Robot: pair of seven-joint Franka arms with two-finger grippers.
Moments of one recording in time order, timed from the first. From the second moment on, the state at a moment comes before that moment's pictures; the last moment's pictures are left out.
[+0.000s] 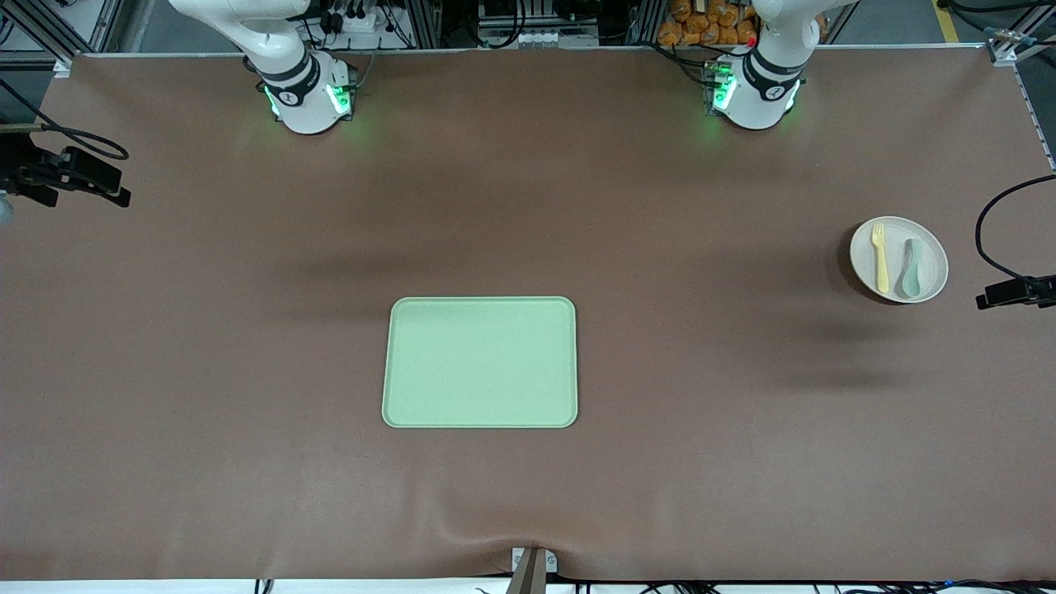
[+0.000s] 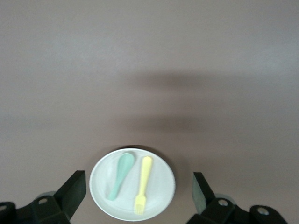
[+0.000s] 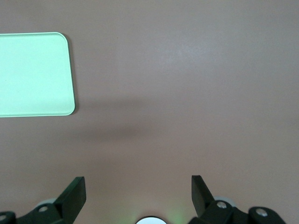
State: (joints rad) left arm 0.35 0.33 0.00 -1.63 0.00 1.87 0.33; right arm 0.00 -0.01 -0.04 -1.53 0.02 1.43 -0.01
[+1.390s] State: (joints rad) left arm 0.64 0.48 0.00 -1.93 -0.07 2.24 0.71; right arm 0.00 -0.01 -0.04 -1.53 0.02 1.43 -0.01
